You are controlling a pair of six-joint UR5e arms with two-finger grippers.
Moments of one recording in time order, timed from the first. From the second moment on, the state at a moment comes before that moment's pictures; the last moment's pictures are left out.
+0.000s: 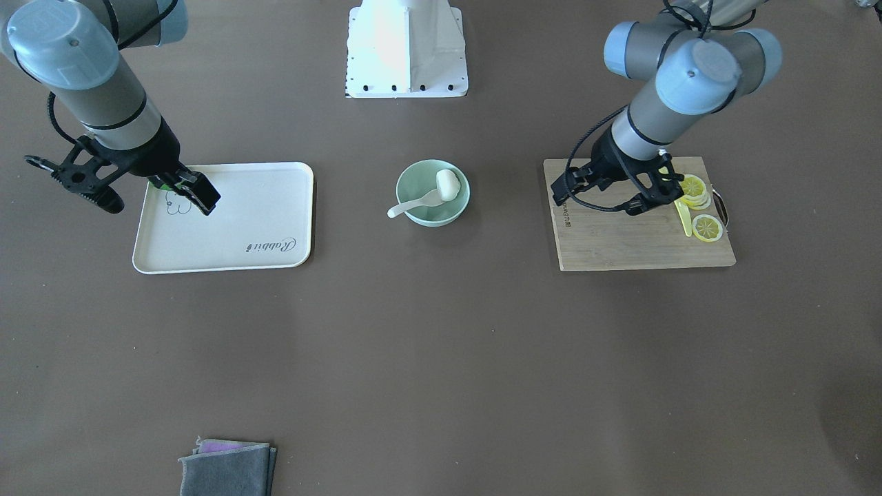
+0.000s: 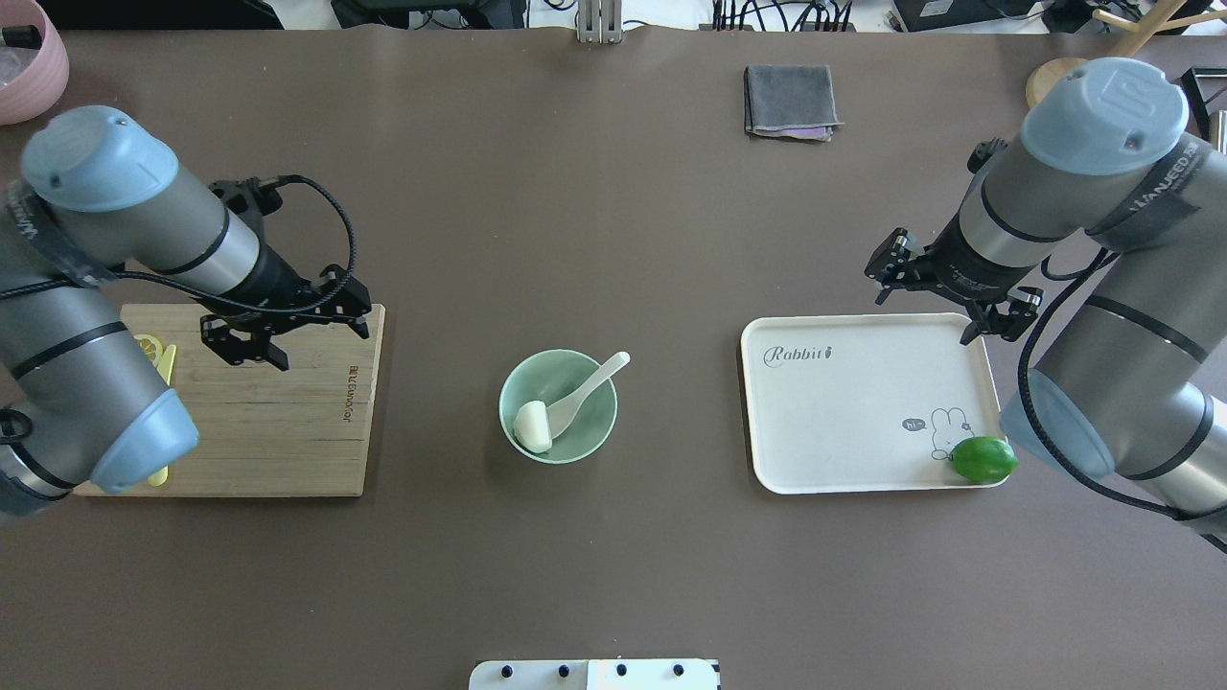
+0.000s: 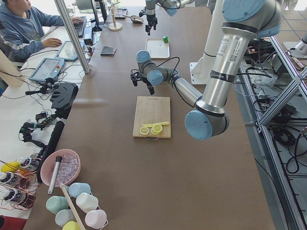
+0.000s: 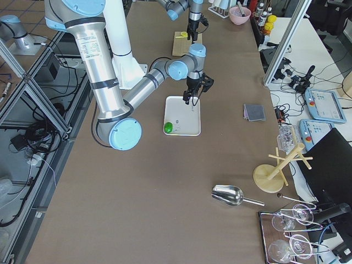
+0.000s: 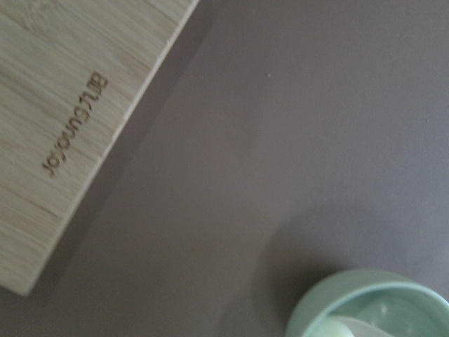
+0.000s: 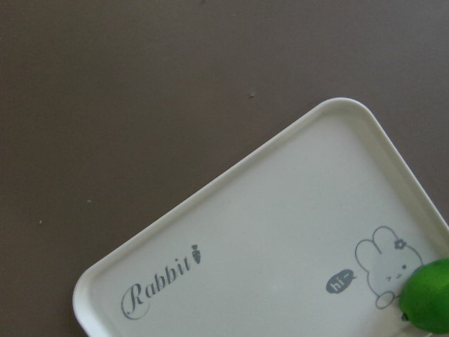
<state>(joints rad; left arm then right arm) -0.83 -1.84 -1.82 -1.74 -2.26 -1.25 0.85 -1.29 1.97 -1.75 2.11 1.35</state>
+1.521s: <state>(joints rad) -1.56 -1.67 -1.49 -1.40 -2.28 0.24 1.50 -1.53 1.66 -1.76 2.36 0.13</state>
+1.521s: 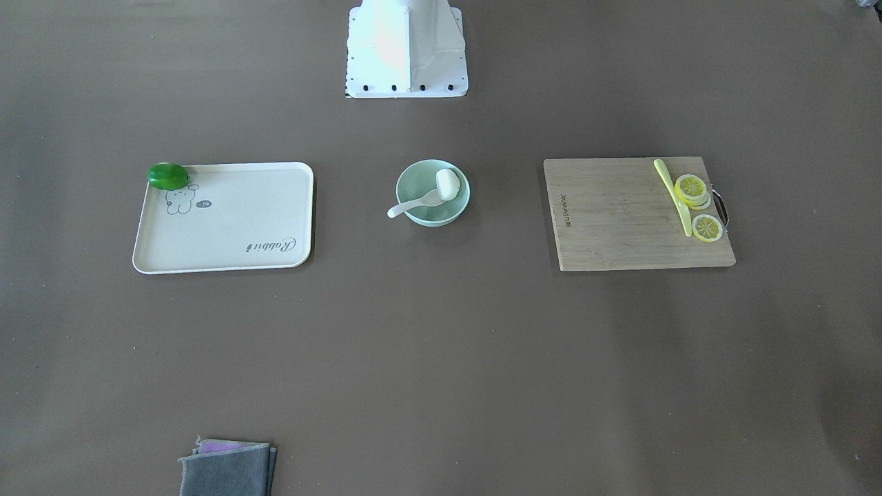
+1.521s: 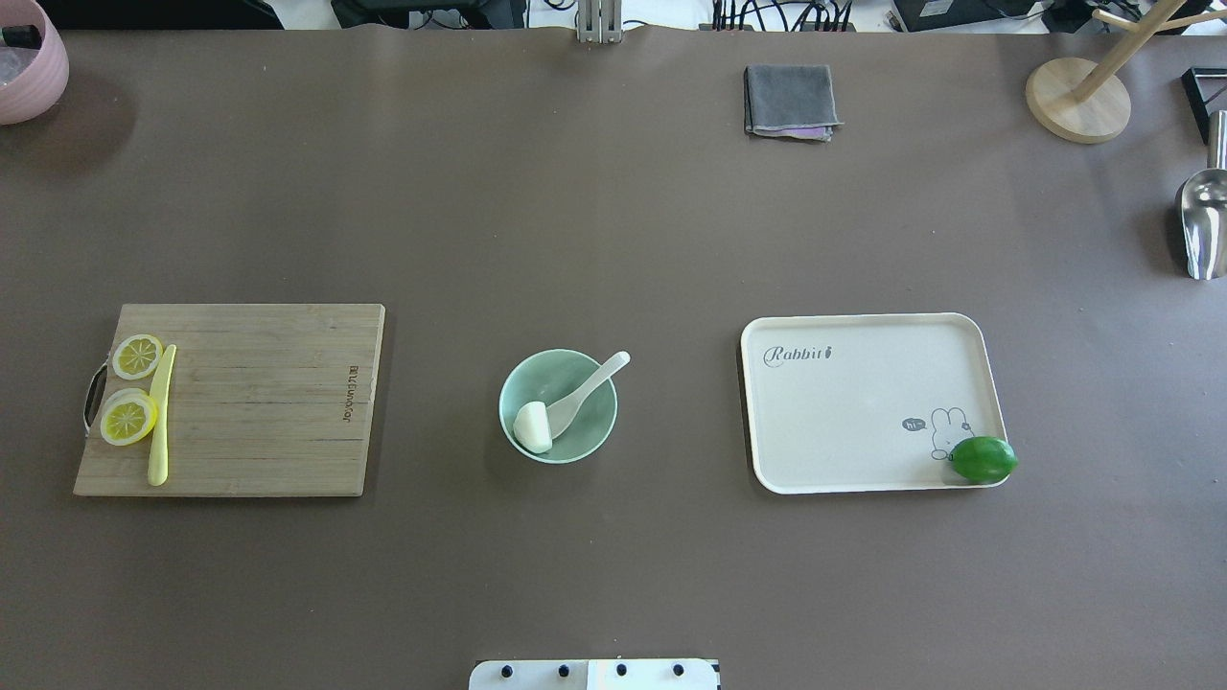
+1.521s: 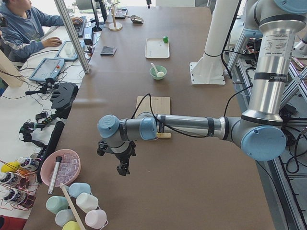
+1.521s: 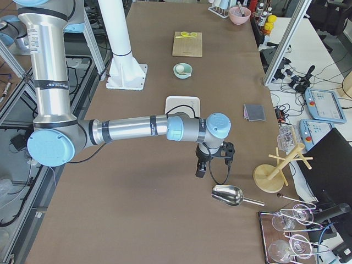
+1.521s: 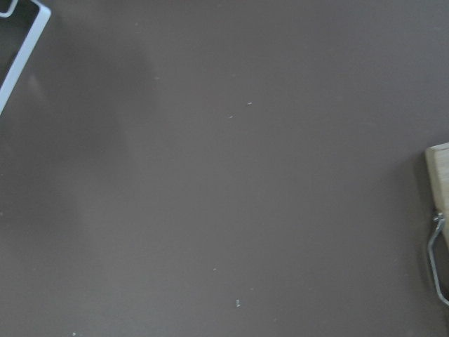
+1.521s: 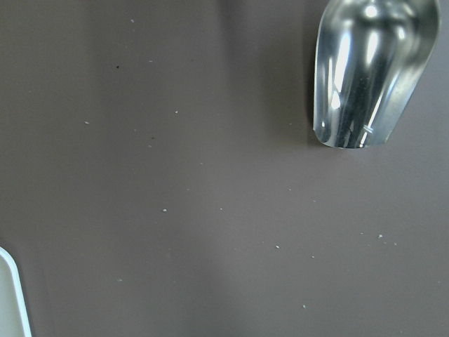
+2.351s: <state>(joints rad) -1.62 -1.66 -1.47 -1.40 -2.29 0.23 1.52 -1.55 1.64 -1.75 2.36 0.13</state>
